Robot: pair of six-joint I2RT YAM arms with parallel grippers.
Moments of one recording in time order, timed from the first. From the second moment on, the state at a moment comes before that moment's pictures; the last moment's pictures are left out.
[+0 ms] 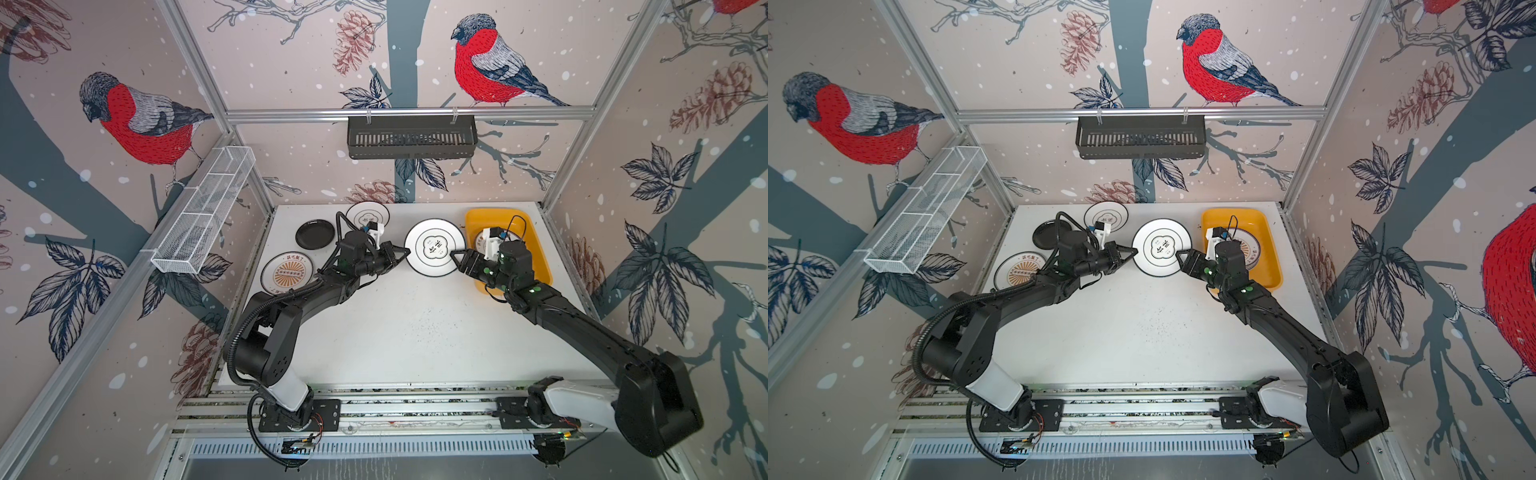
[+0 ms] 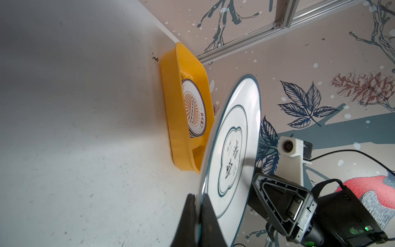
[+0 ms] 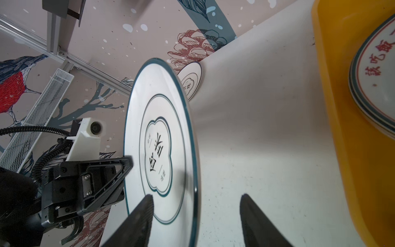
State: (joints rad) left arm -0.45 1.63 0.92 0.42 0.62 -1.02; right arm 0.40 1.21 0.75 0.05 -0.26 0.71
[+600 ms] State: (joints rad) left arm -0.45 1.65 0.92 0.42 0.61 -1.02; right arm 0.39 1.23 0.74 0.08 -0.22 0.79
